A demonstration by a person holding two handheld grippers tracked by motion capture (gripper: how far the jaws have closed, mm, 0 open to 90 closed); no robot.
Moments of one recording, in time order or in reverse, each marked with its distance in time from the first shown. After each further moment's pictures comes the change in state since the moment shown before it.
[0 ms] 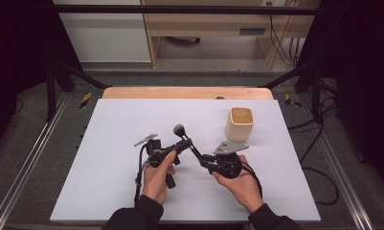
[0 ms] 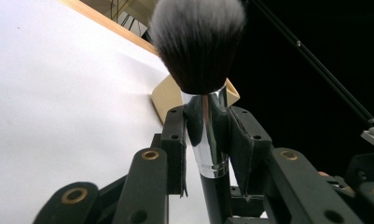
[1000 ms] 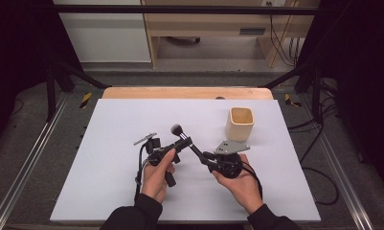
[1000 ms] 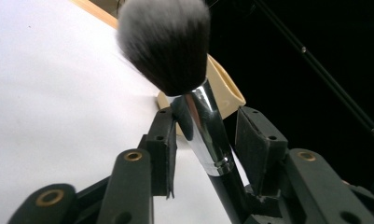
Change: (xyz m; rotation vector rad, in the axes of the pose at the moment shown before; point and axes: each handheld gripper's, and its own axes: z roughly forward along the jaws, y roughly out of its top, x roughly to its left) left arm 0.007 0.002 0.002 -0.008 0.019 -0.040; right arm 0.004 0.005 -0.005 -0.041 -0.042 -0.022
